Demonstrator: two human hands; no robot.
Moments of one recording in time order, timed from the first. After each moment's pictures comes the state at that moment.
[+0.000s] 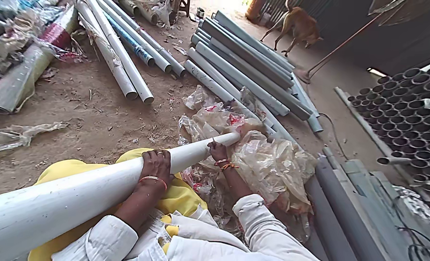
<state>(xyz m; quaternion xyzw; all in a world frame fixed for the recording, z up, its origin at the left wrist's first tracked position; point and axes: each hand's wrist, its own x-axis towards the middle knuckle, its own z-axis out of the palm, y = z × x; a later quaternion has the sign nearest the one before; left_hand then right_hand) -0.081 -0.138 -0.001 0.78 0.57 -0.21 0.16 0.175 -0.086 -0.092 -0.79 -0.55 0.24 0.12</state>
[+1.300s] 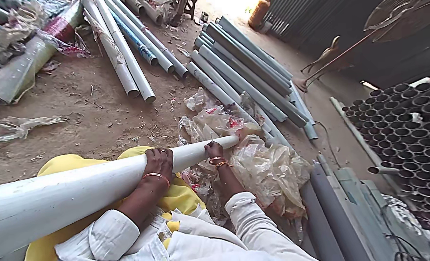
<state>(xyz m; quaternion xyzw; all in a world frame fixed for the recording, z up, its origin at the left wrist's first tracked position) -0.084 -0.137 -0.001 0.78 0.57 -0.19 0.17 0.155 -0.073 -0.094 -0.83 -0.50 0.24 0.09</state>
